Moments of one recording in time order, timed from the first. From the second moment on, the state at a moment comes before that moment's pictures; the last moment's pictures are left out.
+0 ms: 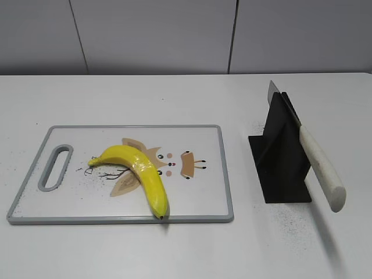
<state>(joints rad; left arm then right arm) 0.01 0.00 -0.48 -0.02 1.09 0.16 -0.03 -0.01 -0.50 -0.01 1.05 0.01</state>
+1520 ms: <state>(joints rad) 0.01 0.00 -0.48 -0.02 1.09 0.16 -0.03 -0.01 -0.50 -0.01 1.05 0.01</state>
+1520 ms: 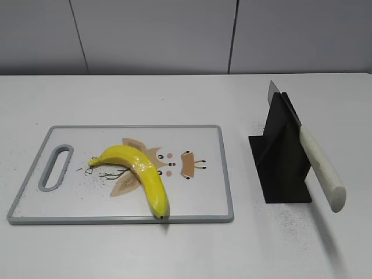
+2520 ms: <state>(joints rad) 0.01 0.00 -0.48 -0.02 1.09 0.16 0.03 0.46 -0.74 0.02 1.20 0.10</state>
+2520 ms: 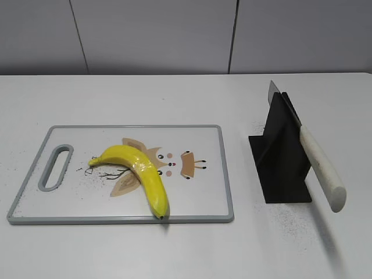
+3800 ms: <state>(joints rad) 0.01 0.00 -0.48 -0.02 1.09 0.16 0.44 1.45 -1.04 -0.03 1.06 0.24</state>
